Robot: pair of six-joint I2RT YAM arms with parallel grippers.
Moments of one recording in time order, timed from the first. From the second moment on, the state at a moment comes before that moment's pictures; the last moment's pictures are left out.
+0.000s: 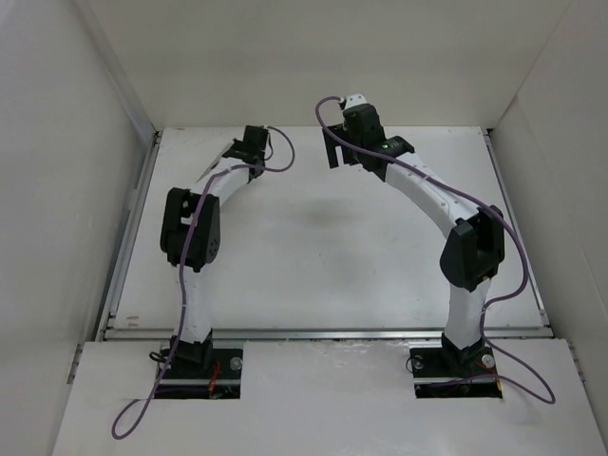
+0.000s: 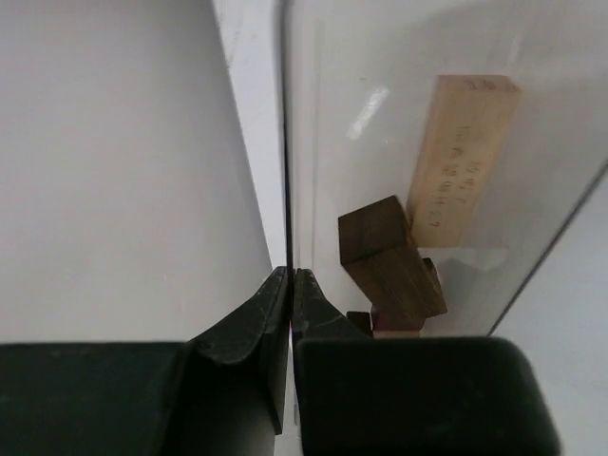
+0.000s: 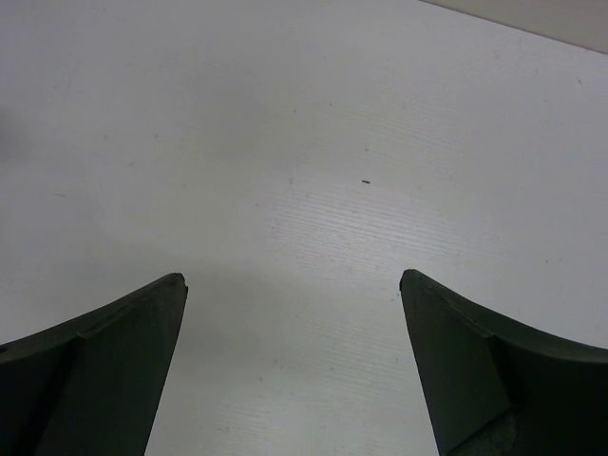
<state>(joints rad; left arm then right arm) -0.25 2.09 1.66 -0.40 -0.78 0.53 0.53 1.95 1.86 -0.50 0.29 0.09</state>
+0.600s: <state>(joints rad) -0.36 2.18 1.86 -0.80 -0.50 0.38 0.53 1.94 1.83 -0.50 0.33 0.09</state>
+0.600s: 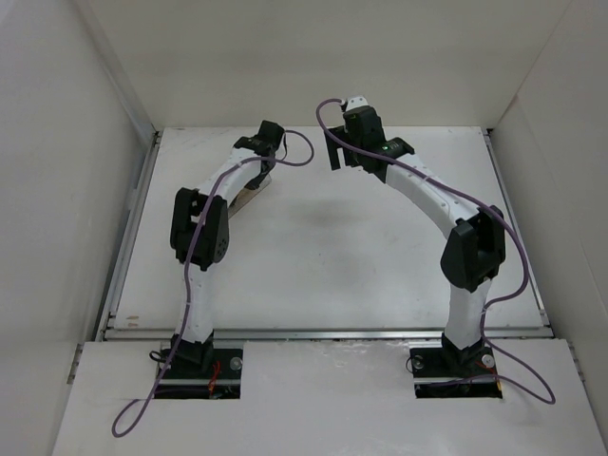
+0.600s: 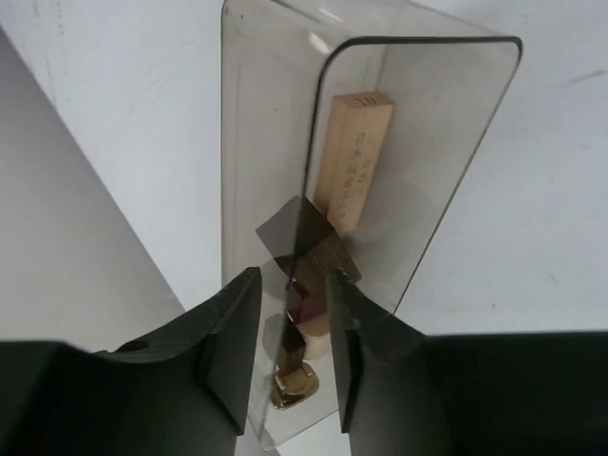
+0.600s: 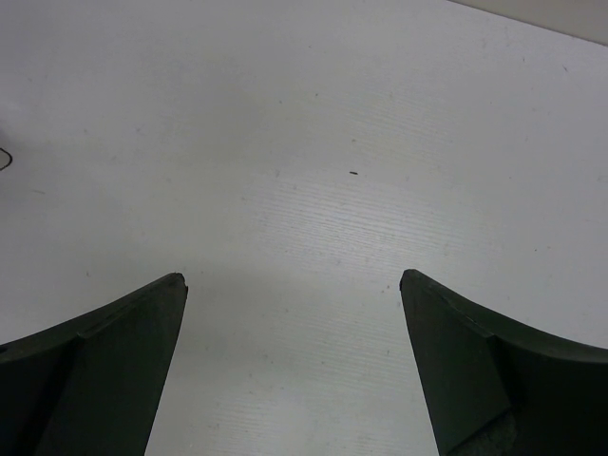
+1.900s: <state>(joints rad) -0.16 2.12 1.82 -0.89 0.03 0.41 0.54 1.91 1.80 -0.50 0.33 0.09</state>
